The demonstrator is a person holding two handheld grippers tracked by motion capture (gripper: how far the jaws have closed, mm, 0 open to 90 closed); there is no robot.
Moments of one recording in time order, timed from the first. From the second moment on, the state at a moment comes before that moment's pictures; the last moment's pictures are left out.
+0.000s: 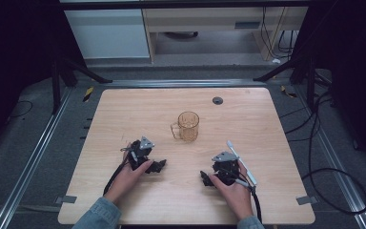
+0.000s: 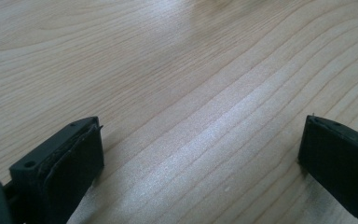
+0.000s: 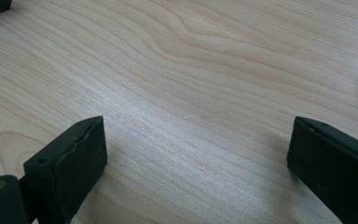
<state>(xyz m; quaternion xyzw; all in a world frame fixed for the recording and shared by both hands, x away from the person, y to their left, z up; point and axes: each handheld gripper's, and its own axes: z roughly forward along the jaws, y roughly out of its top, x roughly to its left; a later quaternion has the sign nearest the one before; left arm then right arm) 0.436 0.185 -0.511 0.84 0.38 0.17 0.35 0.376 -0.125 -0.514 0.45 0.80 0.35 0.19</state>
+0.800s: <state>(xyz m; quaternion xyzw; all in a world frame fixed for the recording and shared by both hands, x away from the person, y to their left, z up) 0.435 0.185 -0.511 0.84 0.38 0.17 0.35 0.355 -0.205 -0.452 0.45 0.84 0.23 0.20</state>
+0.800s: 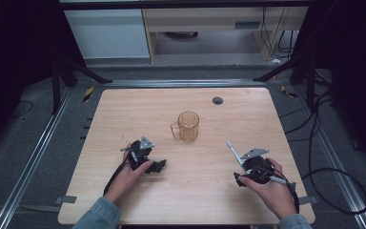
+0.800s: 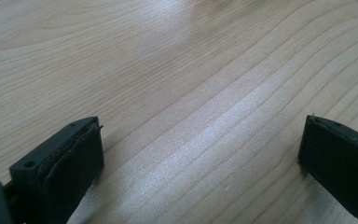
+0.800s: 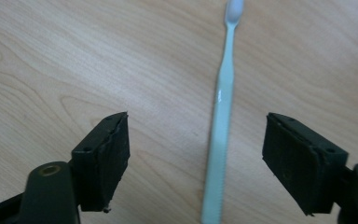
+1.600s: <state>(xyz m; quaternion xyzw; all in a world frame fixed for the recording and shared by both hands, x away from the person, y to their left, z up) 0.435 0.185 -0.511 0.84 0.38 0.17 0.34 0.395 -0.208 -0.406 0.44 0.87 0.15 0.19</state>
